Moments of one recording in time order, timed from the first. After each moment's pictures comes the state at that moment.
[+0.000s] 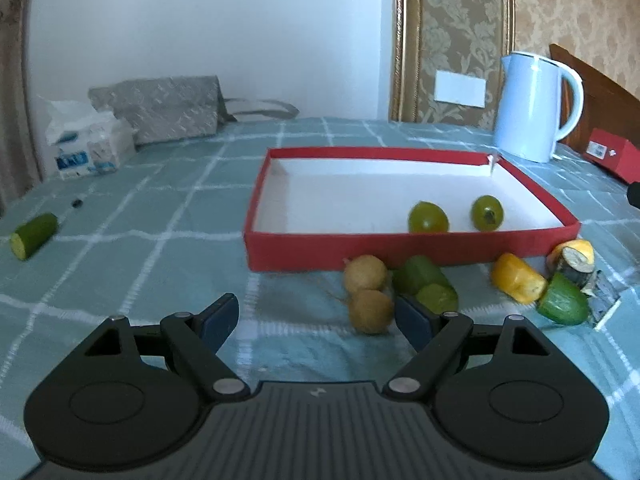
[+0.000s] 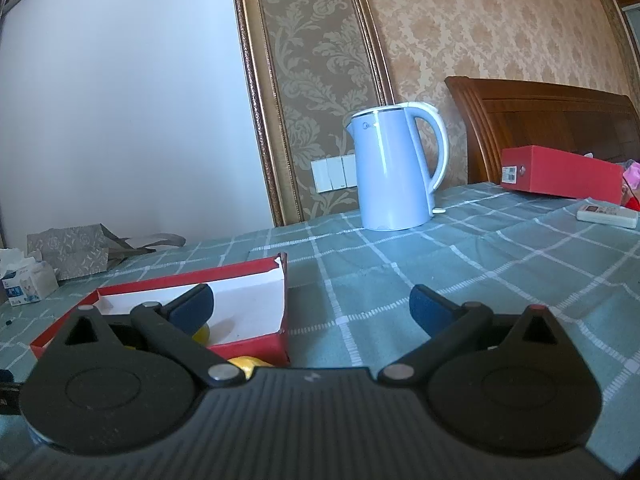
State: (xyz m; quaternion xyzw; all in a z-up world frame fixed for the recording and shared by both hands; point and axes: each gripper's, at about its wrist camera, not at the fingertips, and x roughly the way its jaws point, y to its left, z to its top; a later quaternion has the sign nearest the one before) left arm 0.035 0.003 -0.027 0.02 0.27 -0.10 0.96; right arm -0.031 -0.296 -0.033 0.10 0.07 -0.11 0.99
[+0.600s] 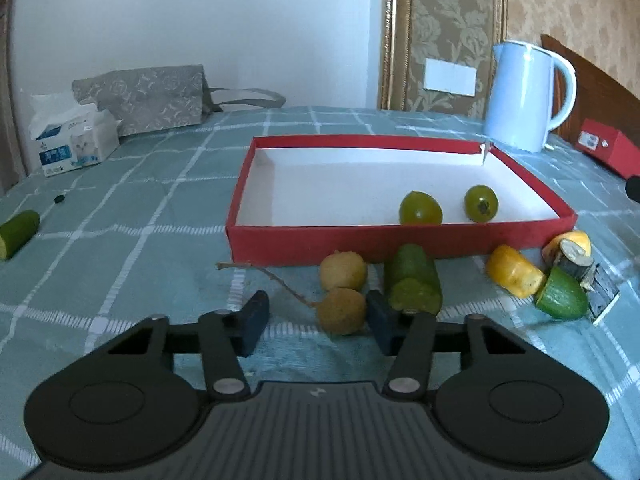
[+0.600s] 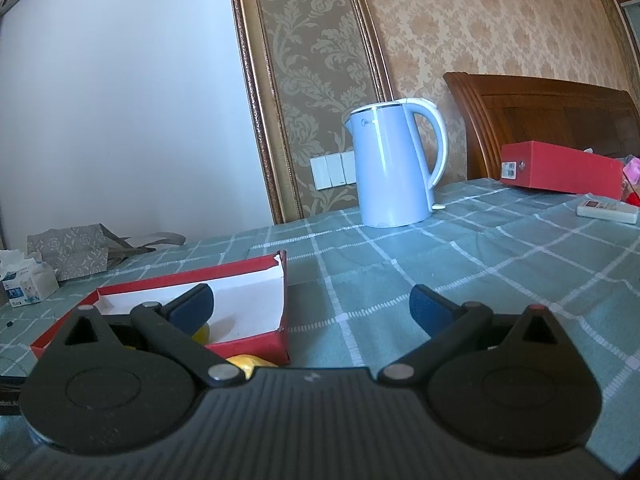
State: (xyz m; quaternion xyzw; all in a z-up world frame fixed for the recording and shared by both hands) left arm 0.044 -0.002 -0.031 0.03 0.29 -0.12 0.95; right arm -0.031 -0.297 -0.034 0.11 0.07 -0.11 0.99
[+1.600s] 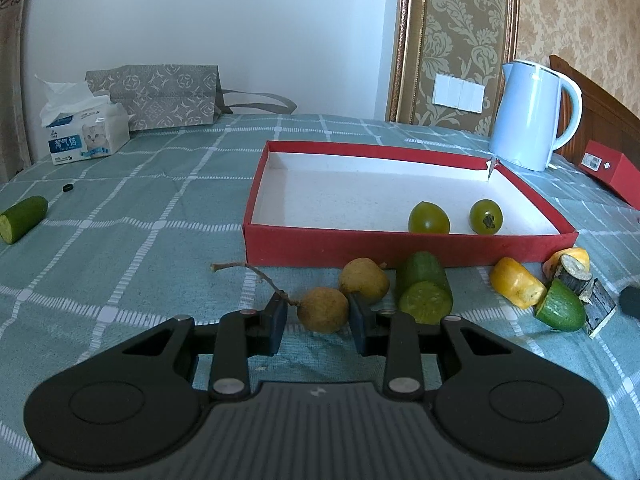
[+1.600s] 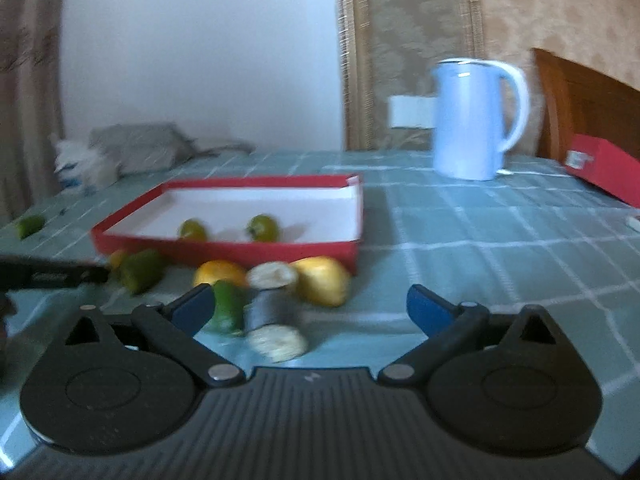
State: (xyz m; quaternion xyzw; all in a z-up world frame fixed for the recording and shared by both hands) left arm 0.041 0.012 -0.031 0.00 0.28 -0.11 0.95; right arm -0.046 -0.256 -0.039 0.02 0.19 0.01 0.98
